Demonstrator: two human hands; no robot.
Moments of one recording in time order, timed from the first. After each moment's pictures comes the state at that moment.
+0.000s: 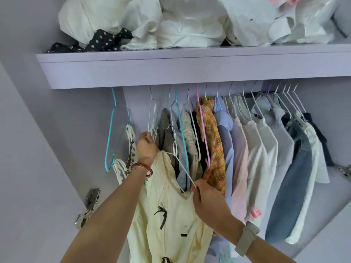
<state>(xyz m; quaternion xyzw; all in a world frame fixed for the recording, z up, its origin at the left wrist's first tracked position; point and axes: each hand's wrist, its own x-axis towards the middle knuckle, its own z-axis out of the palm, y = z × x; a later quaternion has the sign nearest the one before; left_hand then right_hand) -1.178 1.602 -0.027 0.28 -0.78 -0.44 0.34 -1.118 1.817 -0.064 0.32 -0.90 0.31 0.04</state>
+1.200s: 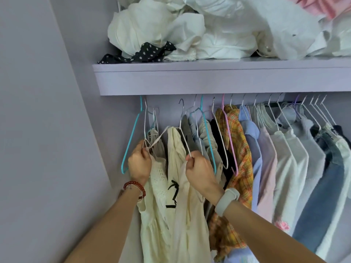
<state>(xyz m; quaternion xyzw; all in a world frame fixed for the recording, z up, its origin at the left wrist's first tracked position) -1.101 1.537 -0.039 0.28 -0.80 -0.33 0.42 -1.127 1.708 -0.007 0.26 -0.87 0.42 0.07</state>
